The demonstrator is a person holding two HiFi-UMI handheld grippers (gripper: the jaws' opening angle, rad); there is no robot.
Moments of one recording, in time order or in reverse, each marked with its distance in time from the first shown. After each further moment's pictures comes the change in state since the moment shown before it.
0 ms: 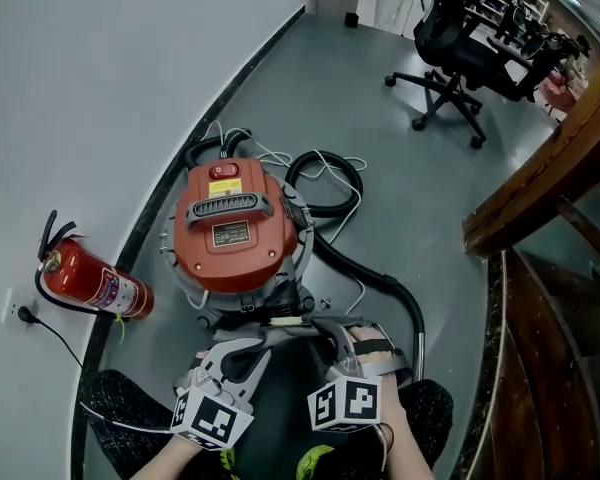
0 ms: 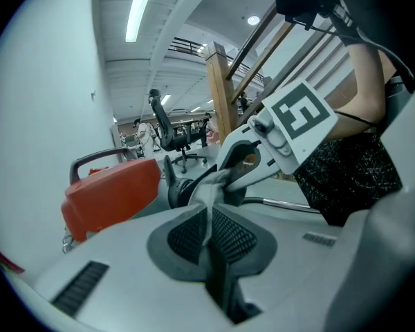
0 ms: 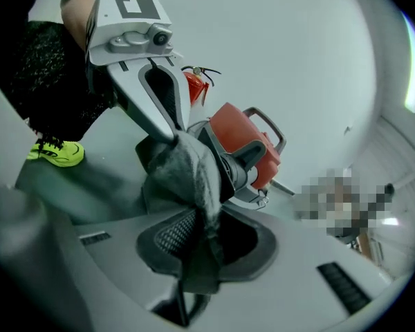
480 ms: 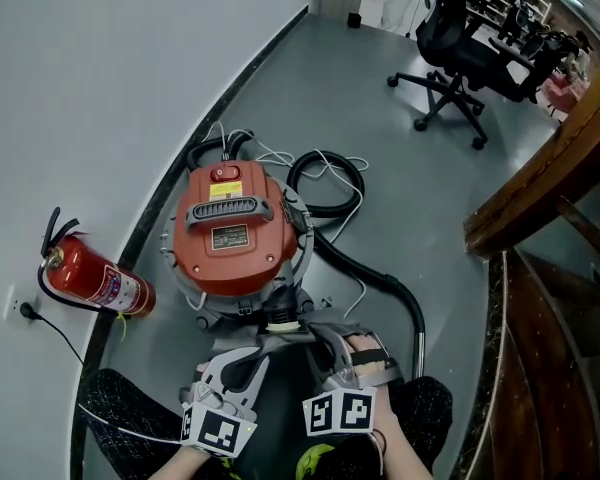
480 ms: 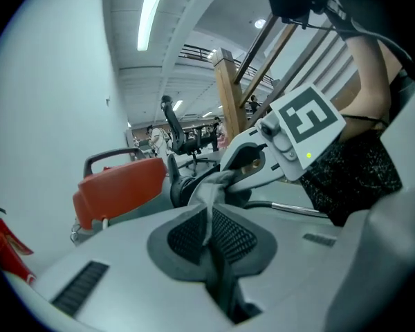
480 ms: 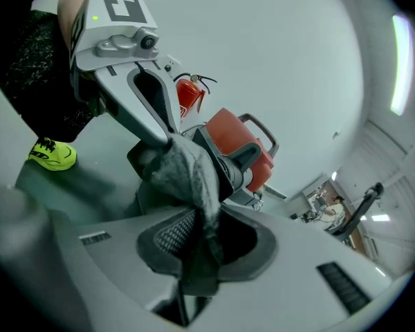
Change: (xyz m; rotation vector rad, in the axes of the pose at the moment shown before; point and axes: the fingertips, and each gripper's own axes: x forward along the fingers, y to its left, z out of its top) left arm -0.011 -0.011 -0.006 -0.022 -0.041 0.117; right arm -0.009 0.008 0.004 0.015 -0.051 -0.092
